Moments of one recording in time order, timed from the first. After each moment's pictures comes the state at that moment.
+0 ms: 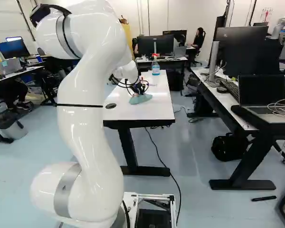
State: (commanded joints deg) arm -1.5 -34.1 -78.1 0.0 -6.3 0.0
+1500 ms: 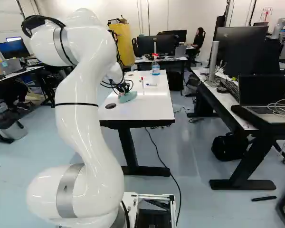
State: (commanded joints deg) arm 8.9 -37.7 -83.1 0.0 -6.3 0.0
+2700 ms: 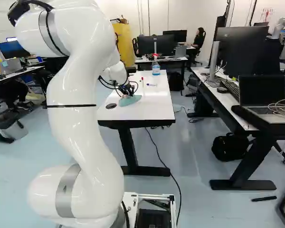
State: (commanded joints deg) arm 3.8 -29.9 -72.4 0.0 -6.3 0.0
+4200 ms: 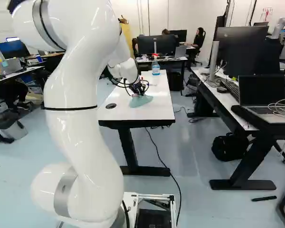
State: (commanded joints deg) arm -2.5 -23.8 -67.3 0.0 -6.3 0.0
